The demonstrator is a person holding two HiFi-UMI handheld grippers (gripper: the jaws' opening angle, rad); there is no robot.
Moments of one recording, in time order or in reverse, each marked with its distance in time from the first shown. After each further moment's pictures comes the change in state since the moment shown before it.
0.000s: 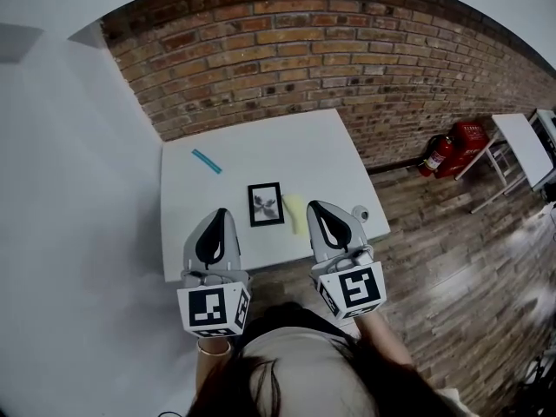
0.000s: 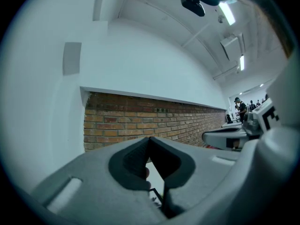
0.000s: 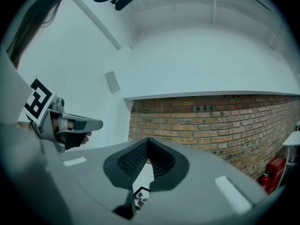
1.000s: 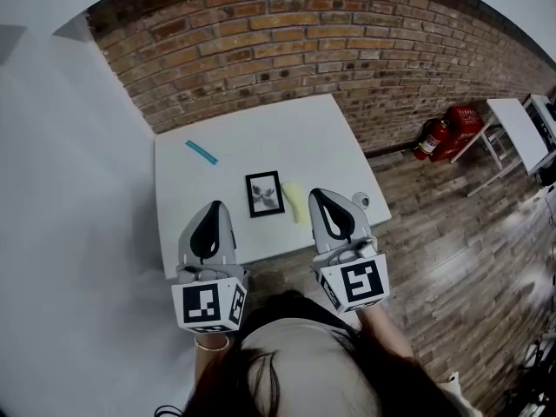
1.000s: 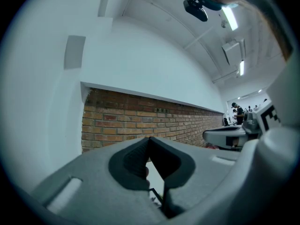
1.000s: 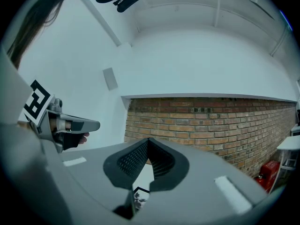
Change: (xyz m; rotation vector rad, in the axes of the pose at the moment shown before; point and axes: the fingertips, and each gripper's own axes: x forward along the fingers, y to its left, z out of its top) left arm 0.005 0.018 -0.007 -0.038 0.000 -0.040; right arm 0.009 0.004 0.003 -0.029 0.014 -0.054
